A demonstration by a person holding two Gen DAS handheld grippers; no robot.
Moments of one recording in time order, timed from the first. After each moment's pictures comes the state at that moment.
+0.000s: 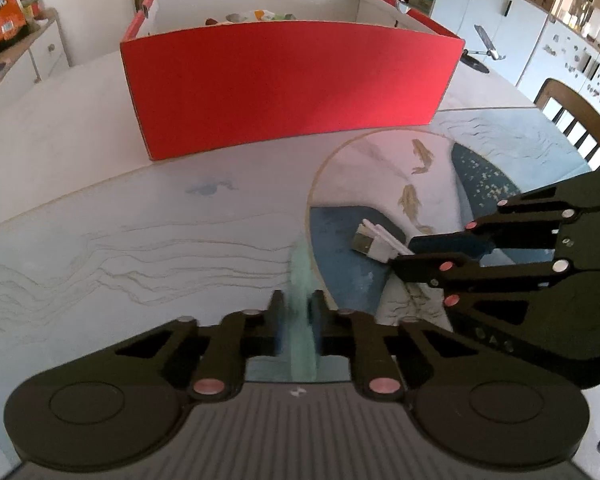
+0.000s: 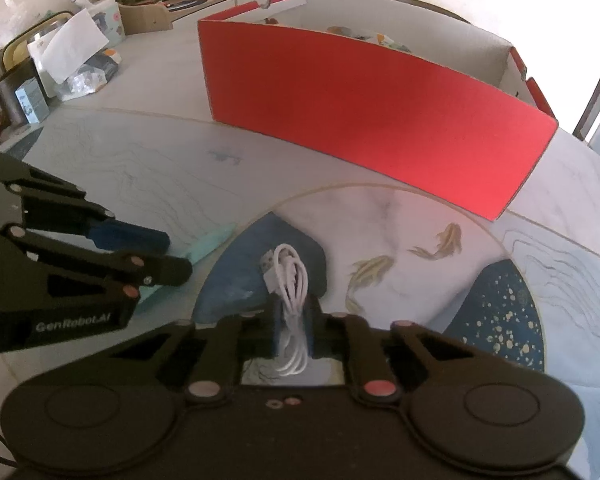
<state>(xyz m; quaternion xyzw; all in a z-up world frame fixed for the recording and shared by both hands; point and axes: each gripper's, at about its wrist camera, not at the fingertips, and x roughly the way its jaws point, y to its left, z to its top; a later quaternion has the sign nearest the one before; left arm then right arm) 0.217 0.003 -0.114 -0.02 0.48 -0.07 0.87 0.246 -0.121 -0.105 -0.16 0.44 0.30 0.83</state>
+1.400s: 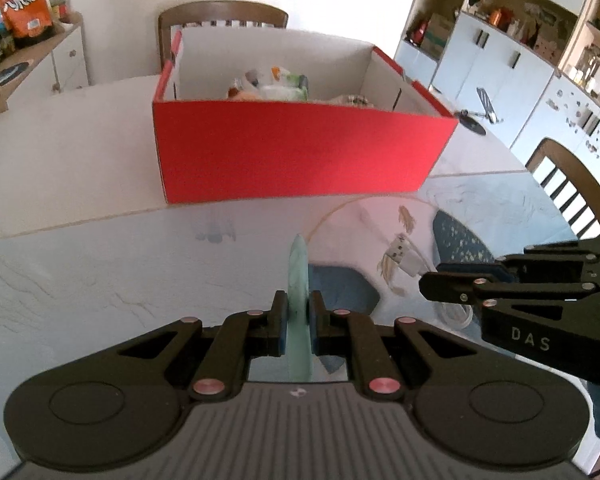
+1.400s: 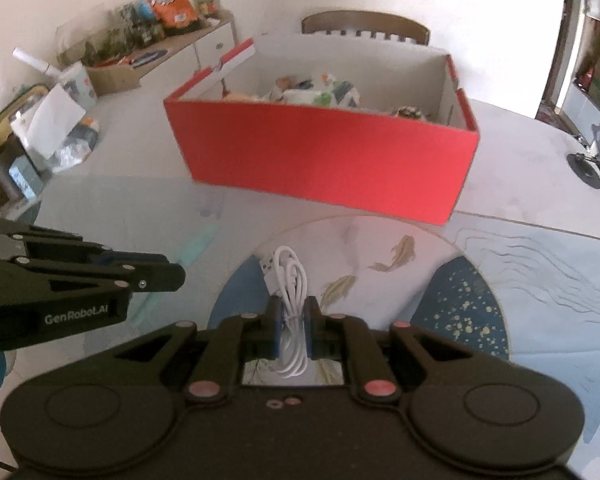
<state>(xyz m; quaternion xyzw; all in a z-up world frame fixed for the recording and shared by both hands) 0.210 0.008 -0.069 -0.07 0.44 -0.05 0.90 0.243 -0.146 -0.062 -0.07 0.44 0.26 0.86</state>
